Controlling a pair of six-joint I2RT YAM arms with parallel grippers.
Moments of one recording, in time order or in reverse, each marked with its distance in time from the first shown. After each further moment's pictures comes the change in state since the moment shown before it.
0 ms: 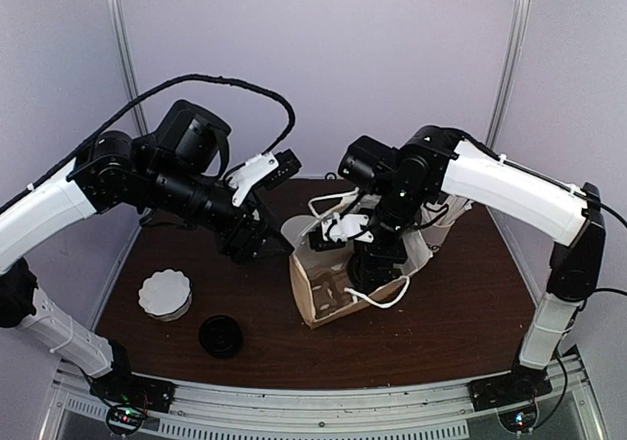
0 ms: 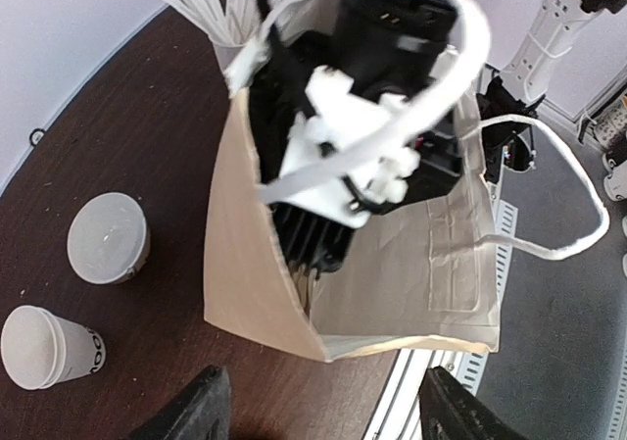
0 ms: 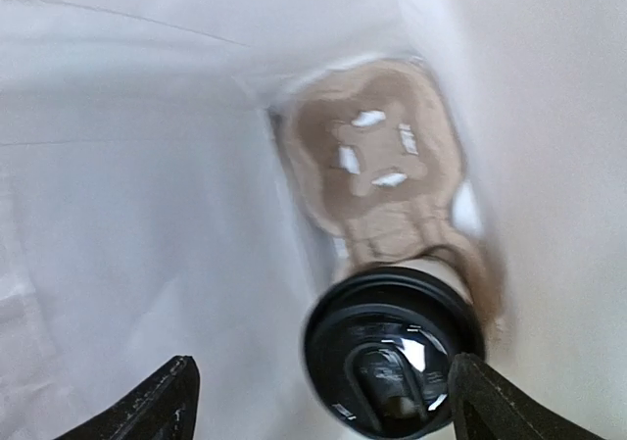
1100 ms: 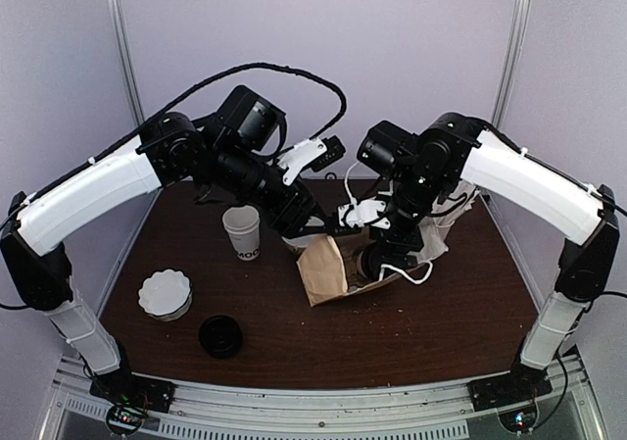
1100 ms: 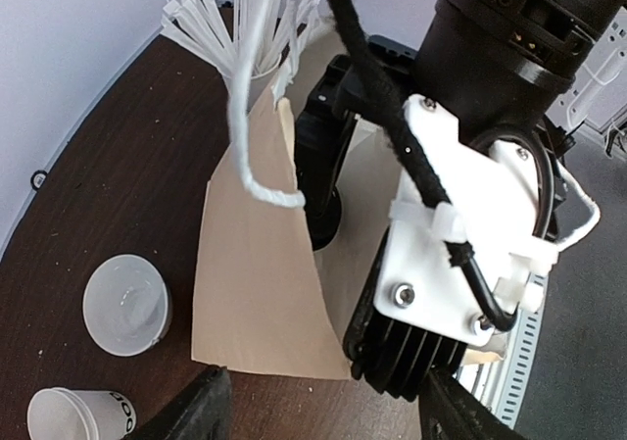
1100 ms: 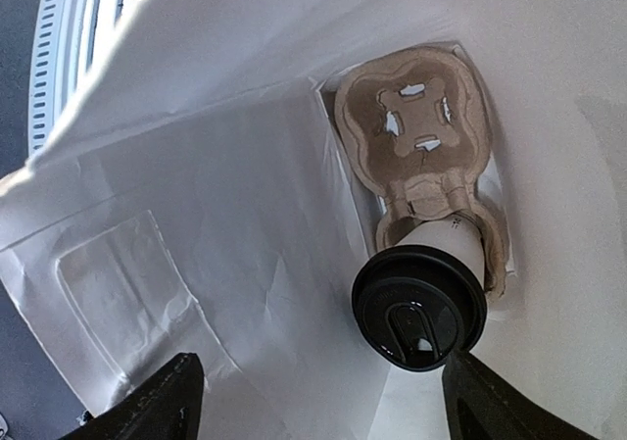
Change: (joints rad) left arm 0.068 0.284 0.243 0.018 0.016 0.093; right arm -0.037 -0.058 0.027 -0.051 0.030 -0.010
